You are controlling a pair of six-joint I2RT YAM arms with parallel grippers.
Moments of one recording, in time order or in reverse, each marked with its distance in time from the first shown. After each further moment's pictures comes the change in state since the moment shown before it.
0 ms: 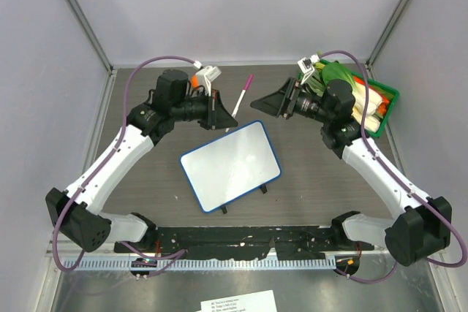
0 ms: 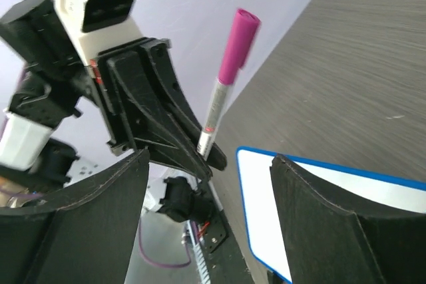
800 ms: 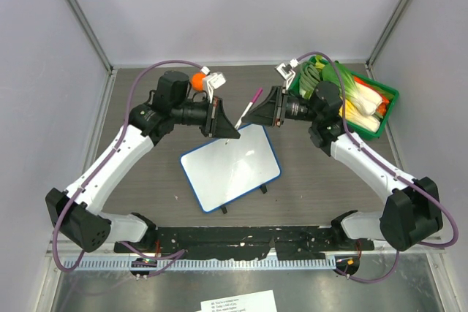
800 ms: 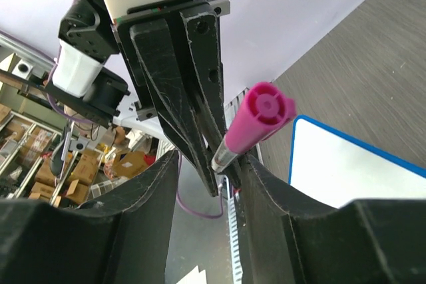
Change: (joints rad) left arm -0.001 -0.006 0.000 -0.048 0.233 0.064; right arm 0.065 0.114 -0.025 0.295 -0.279 0.140
